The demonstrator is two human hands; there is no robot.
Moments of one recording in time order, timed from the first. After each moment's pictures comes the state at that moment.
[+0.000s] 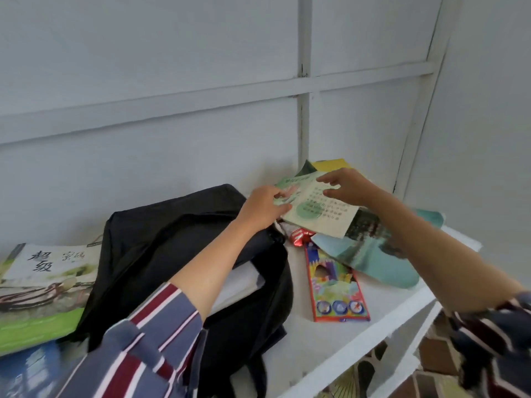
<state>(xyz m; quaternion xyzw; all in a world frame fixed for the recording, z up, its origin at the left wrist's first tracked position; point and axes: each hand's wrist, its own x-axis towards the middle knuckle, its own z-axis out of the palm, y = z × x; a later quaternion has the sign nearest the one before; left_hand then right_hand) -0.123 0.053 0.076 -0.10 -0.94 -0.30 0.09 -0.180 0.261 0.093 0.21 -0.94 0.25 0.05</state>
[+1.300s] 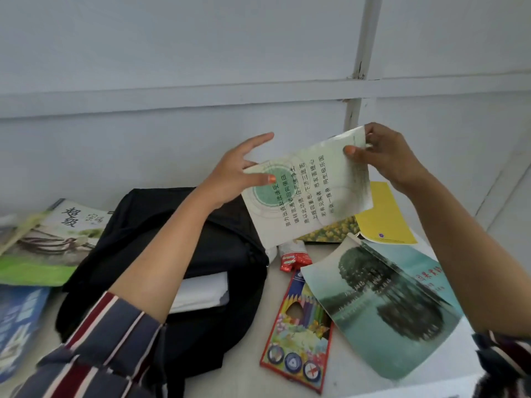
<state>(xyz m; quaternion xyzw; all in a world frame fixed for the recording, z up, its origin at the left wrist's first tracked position) -0.127 0.051 0.145 -0.06 -0.82 -0.54 0.18 -0.263 0.296 0.157 0.36 -0.73 0.58 0.03</state>
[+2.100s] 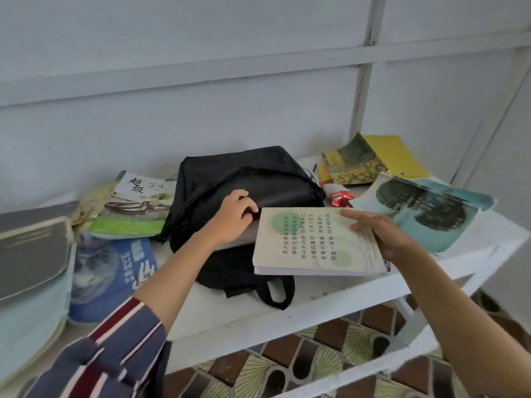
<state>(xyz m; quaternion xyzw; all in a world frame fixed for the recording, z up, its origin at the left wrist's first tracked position) 0.030 -0.055 0.023 0.01 -0.97 -0.21 0.09 -0.042 0.244 0.014 0.03 -0.62 0.74 -0.27</state>
